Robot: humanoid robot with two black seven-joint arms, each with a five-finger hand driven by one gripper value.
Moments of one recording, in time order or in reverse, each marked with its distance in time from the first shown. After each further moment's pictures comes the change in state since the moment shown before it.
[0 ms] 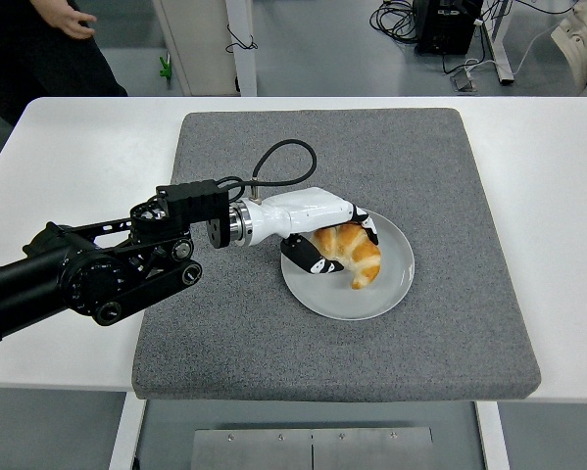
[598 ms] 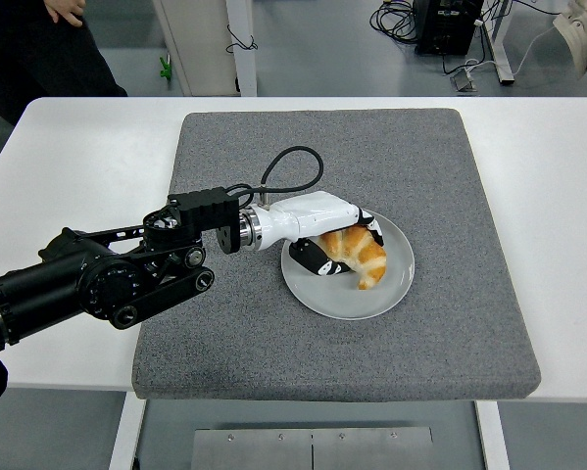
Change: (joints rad) left arm 0.001 -0.044 0.028 0.056 -0.003 0.065 0.002; right arm 0.000 0.000 0.000 0.000 0.000 0.000 0.000
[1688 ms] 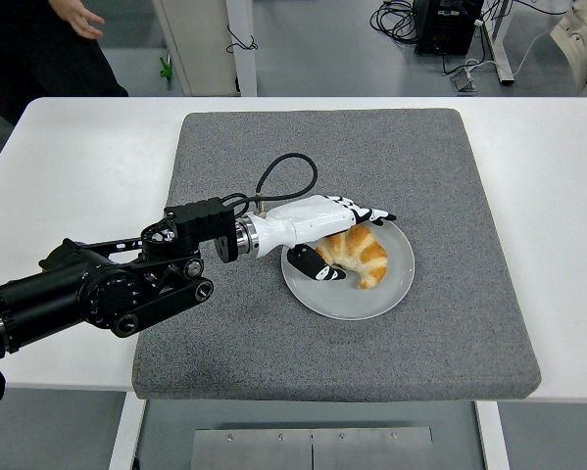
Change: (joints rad) left arm 0.021 0.004 0.033 -0.001 -0.026 0.064 -0.022; right arm 0.000 0.000 0.000 0.000 0.000 0.000 0.000
